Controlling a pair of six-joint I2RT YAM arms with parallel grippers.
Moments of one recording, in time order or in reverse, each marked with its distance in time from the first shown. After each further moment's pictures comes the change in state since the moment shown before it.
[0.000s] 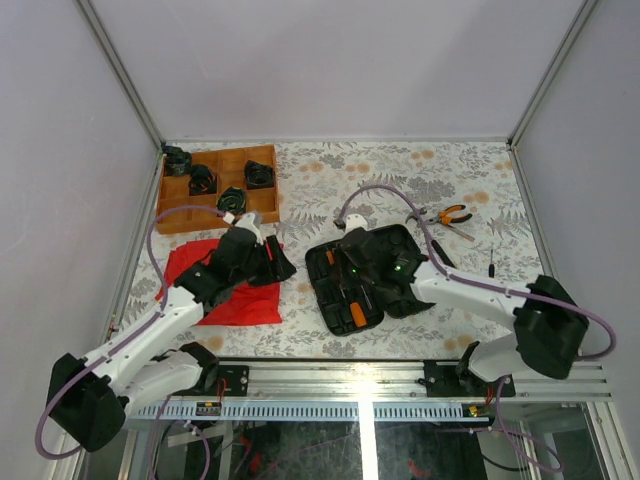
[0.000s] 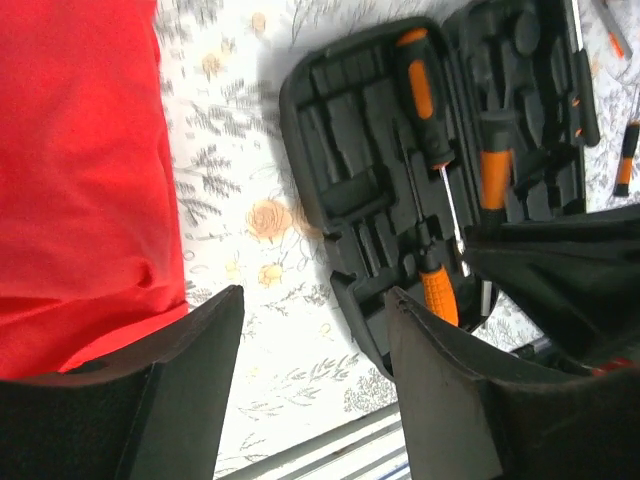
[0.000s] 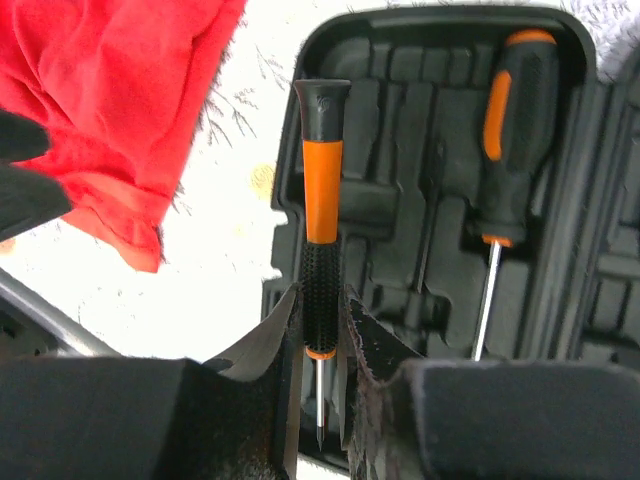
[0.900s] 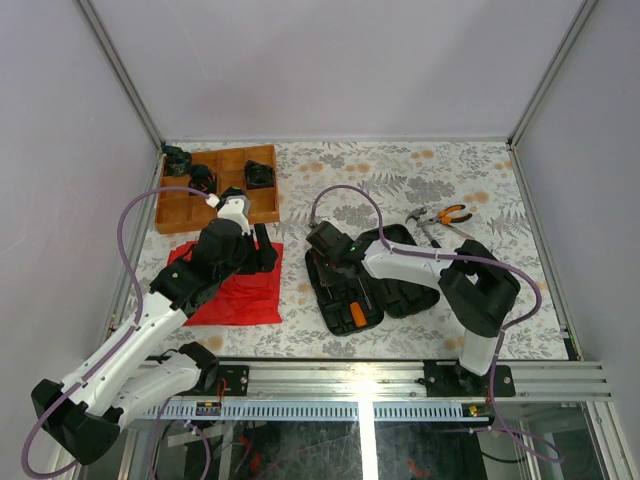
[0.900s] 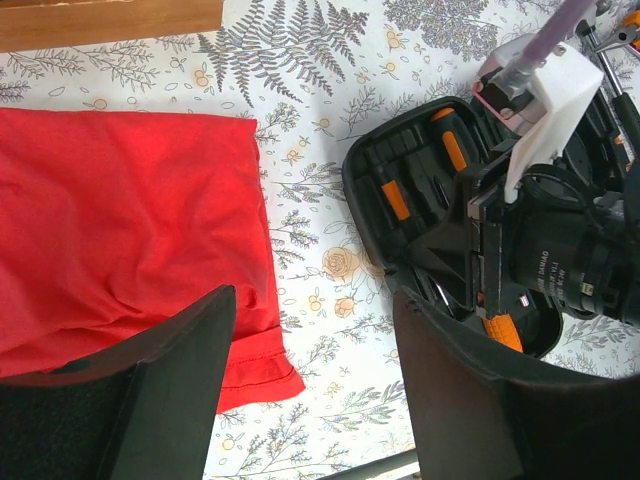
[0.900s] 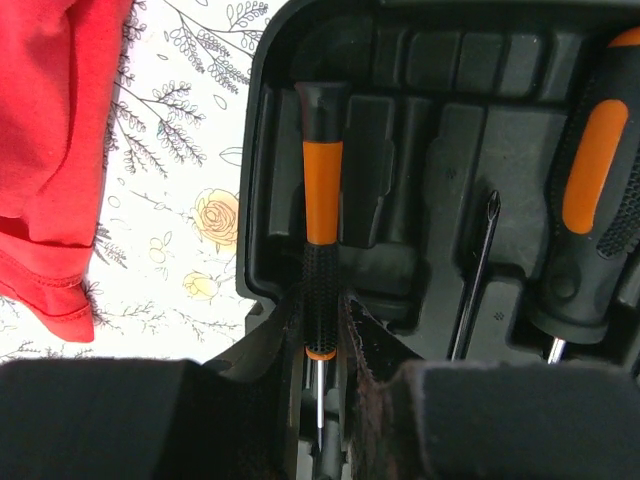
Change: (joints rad) left arm 0.006 -0.098 0.220 -0.242 -0.219 0.257; right arm -0.010 0.426 0.303 -0.137 -0.034 0.006
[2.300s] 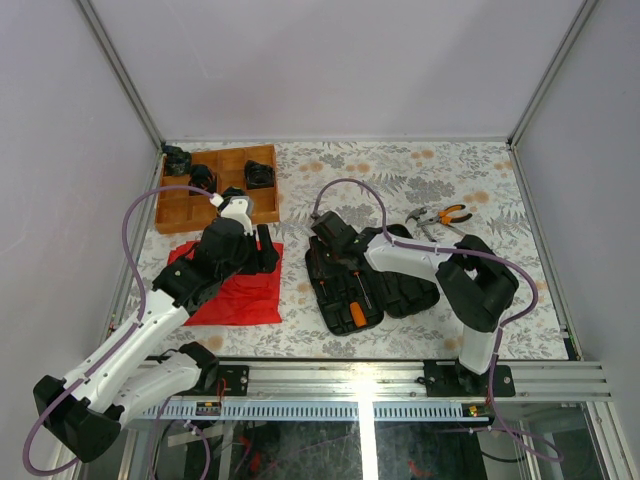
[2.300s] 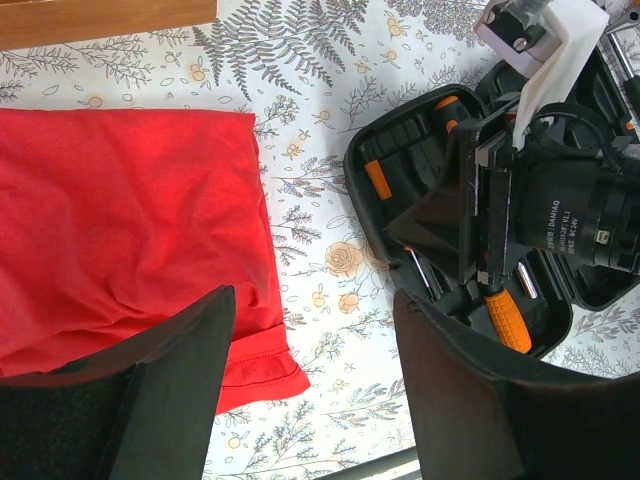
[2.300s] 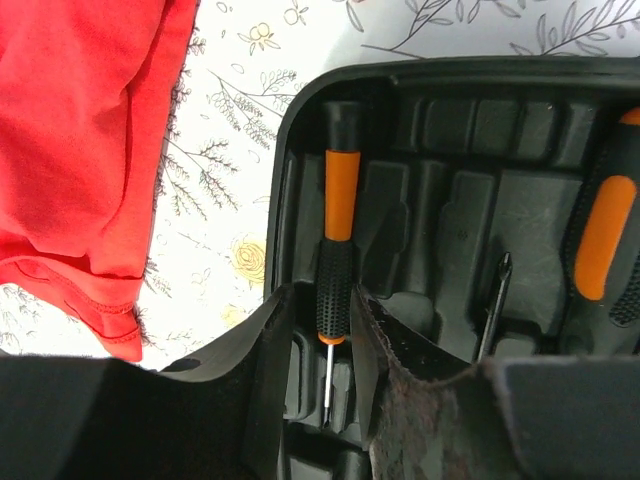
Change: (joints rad) left arm 0.000 0.019 0.000 -0.001 0.015 0.023; right arm -0.059 0.039 0.020 0.080 -0.112 0.022
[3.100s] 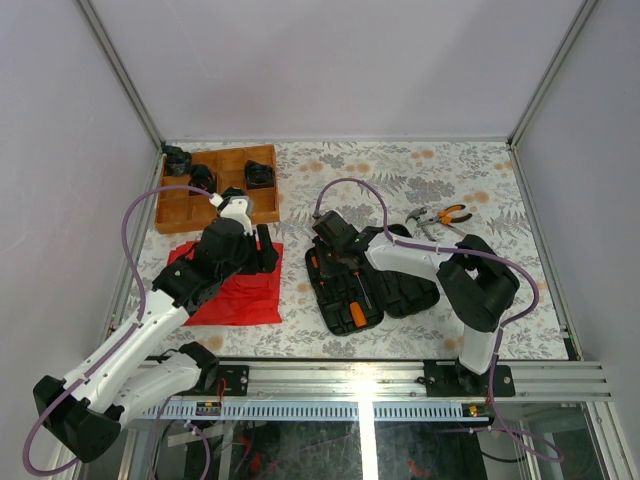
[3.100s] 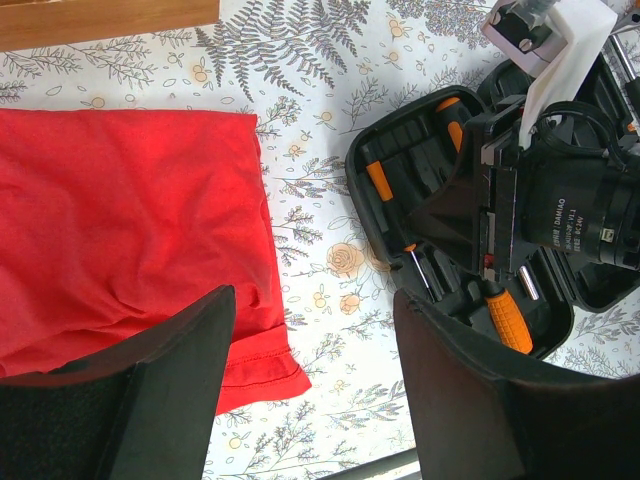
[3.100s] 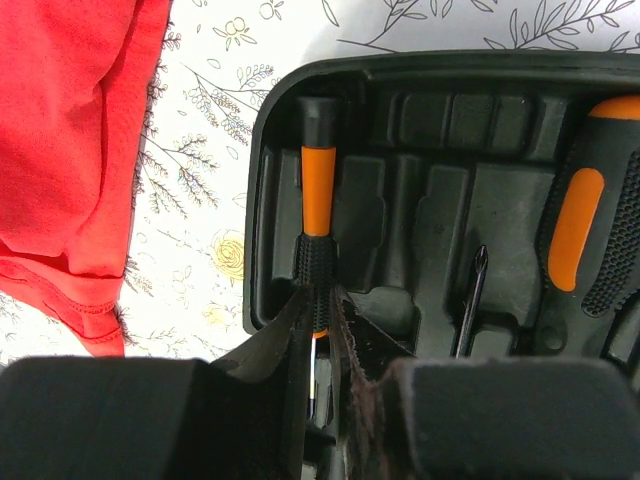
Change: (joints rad) left arm 0.000 -0.001 0.000 0.000 -0.005 0.000; right arm -0.008 -0.005 0.002 -0.030 0.023 -0.018
